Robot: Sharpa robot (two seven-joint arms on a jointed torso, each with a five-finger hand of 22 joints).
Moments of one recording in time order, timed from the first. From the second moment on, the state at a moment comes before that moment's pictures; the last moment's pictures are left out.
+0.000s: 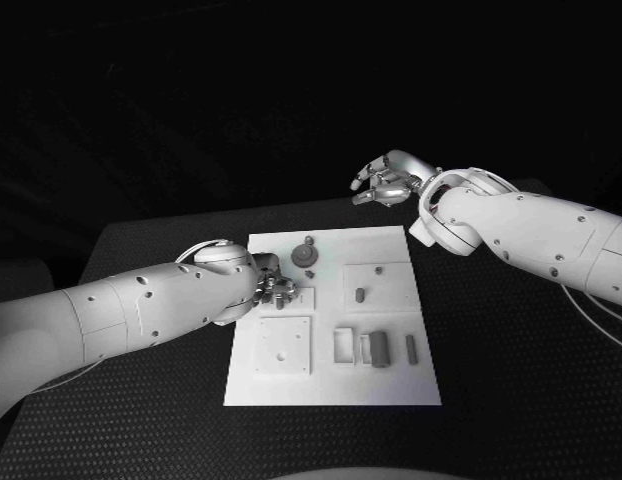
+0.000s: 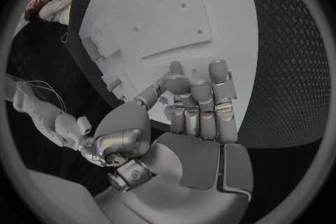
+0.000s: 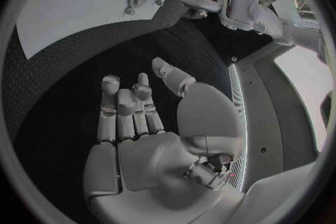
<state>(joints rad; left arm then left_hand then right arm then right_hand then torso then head) 1.24 -0.47 -0.20 1.17 -1.23 0.03 -0.48 0.58 0.03 0.66 -0.21 0.17 1.22 -0.01 0.41 0.67 1.38 -0.13 0.97 0.74 1.17 -0.16 1.39 0.49 0.01 1.24 -0.25 0.52 1.31 1.31 -0.62 -0.04 1.15 -1.03 -0.31 0.01 1.04 -0.11 0.65 -0.28 0.10 0.87 0.13 0.30 0.51 0.94 0.04 1.28 1.03 1.01 -0.06 1.59 0.87 0.25 0.97 0.02 1.05 1.31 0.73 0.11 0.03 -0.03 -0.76</state>
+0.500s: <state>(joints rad) 1.24 -0.47 -0.20 1.17 -1.22 0.03 -0.48 0.57 0.00 0.66 -0.20 0.15 1.22 -0.01 0.41 0.67 1.38 -0.13 0.97 0.73 1.17 -0.16 1.40 0.49 0.01 1.24 -0.25 0.52 1.31 1.31 -0.62 -0.04 1.15 -1.03 -0.30 0.01 1.04 -0.11 0.65 -0.28 0.10 0.88 0.13 0.30 0.51 0.94 0.04 1.28 1.03 1.01 -0.06 1.59 0.87 0.25 0.97 0.02 1.05 1.31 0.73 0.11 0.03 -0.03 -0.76</state>
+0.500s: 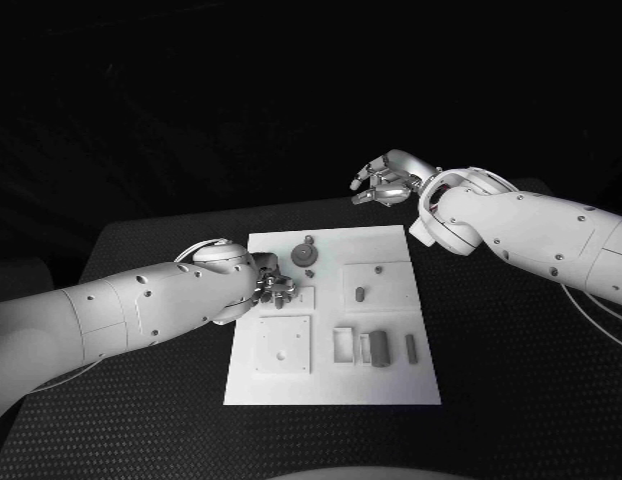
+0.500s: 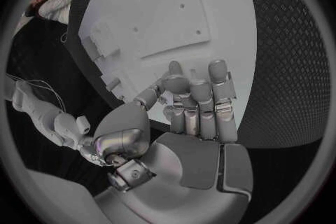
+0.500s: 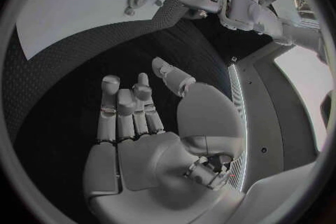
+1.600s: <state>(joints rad) 1.23 -0.50 -0.13 1.18 -1.15 -0.02 -0.48 0.49 -0.06 0.49 -0.28 0.05 1.17 0.00 0.41 0.68 1.37 -0.12 0.98 0.73 1.15 -0.17 1.41 0.47 0.01 1.23 -0.26 0.50 1.31 1.31 -0.62 -0.04 1.15 -1.03 -0.30 0.01 1.04 -0.11 0.65 -0.28 0.10 0.88 0.13 0.30 0.51 0.94 0.04 1.28 1.03 1.01 -0.06 1.59 0.87 0.25 0.97 0.02 1.05 1.31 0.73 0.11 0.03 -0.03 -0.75</state>
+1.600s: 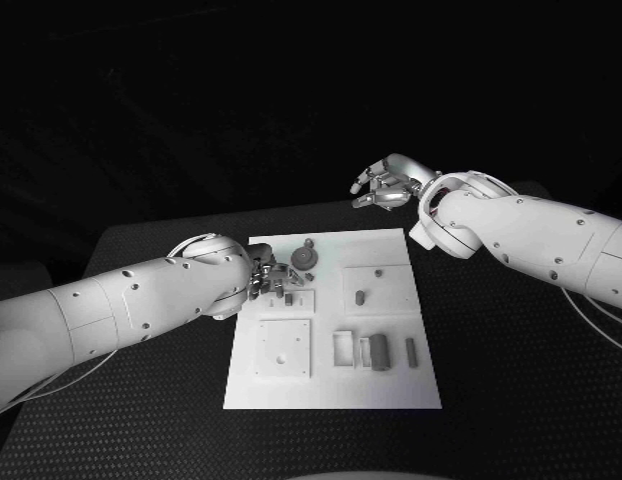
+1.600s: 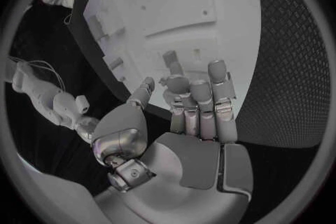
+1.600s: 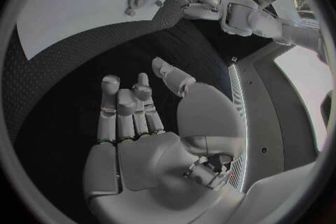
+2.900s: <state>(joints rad) 1.30 -0.41 -0.11 0.82 -1.03 -0.03 -0.41 0.73 -0.05 0.48 -0.28 0.06 0.90 0.13 0.34 0.63 1.17 0.02 0.57 0.51 0.93 0.00 1.09 0.32 0.01 1.00 -0.11 0.20 1.17 1.30 -0.61 -0.04 1.11 -1.03 -0.30 0.01 1.04 -0.11 0.65 -0.28 0.10 0.87 0.13 0.30 0.51 0.94 0.05 1.28 1.03 1.01 -0.06 1.59 0.87 0.25 0.97 0.02 1.04 1.31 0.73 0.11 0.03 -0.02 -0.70</state>
